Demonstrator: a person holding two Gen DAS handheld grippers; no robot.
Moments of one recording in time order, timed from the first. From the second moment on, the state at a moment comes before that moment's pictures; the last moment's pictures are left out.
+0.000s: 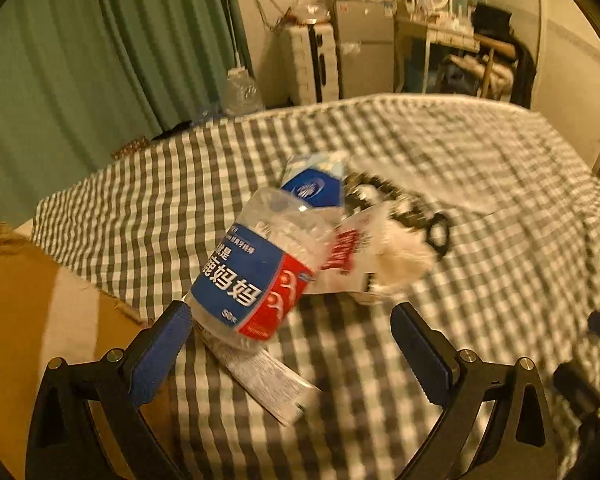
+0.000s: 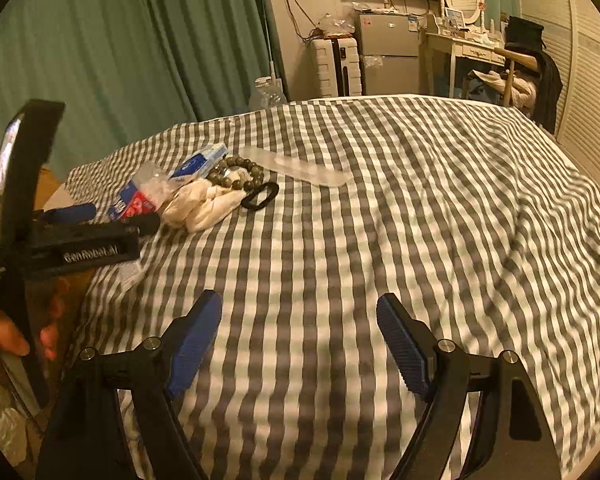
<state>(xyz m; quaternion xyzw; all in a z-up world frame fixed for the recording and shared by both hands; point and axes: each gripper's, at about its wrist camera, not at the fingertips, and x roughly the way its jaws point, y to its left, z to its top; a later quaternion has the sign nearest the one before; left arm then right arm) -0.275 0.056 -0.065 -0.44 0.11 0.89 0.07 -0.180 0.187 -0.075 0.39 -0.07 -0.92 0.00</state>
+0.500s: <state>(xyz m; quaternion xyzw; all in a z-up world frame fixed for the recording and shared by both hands) -0.294 0.037 -0.093 -0.43 0.09 0.89 0.09 -0.278 0.166 -0.092 0.40 -0.08 -0.91 0.04</state>
